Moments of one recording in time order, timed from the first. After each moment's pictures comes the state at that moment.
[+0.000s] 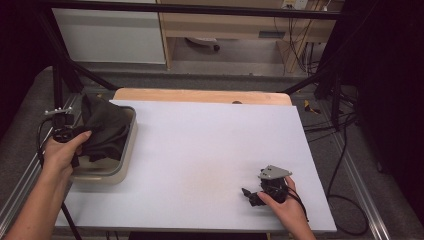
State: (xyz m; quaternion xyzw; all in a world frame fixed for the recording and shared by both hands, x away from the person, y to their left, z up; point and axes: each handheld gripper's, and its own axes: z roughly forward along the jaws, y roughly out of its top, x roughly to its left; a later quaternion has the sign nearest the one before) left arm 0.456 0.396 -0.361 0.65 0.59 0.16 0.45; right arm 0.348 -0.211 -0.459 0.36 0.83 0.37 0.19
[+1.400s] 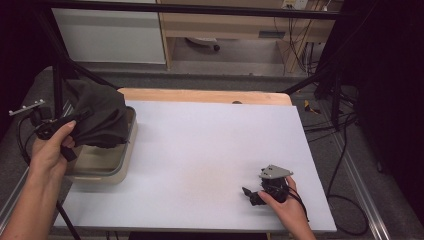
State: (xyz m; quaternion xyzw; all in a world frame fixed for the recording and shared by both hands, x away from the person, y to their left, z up) left arm 0.432 0.404 -0.320 0.56 0.56 0.15 0.60; right arm 0.348 -0.212 -0.459 0.37 0.83 0.38 0.19
